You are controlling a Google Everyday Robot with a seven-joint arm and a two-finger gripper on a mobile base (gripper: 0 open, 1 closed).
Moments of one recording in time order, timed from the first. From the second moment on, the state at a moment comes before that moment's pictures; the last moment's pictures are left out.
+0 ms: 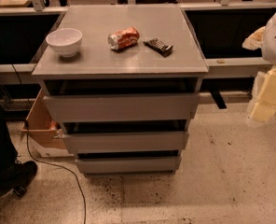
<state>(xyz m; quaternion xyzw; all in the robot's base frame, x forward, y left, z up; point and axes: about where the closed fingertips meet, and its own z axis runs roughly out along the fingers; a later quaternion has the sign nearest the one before) 0.438 -0.217 0.976 -0.60 0.78 -0.03 0.16</state>
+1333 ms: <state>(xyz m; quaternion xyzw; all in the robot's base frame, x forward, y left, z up) 0.512 -0.174 0.840 -0.59 0.78 0.02 0.20</state>
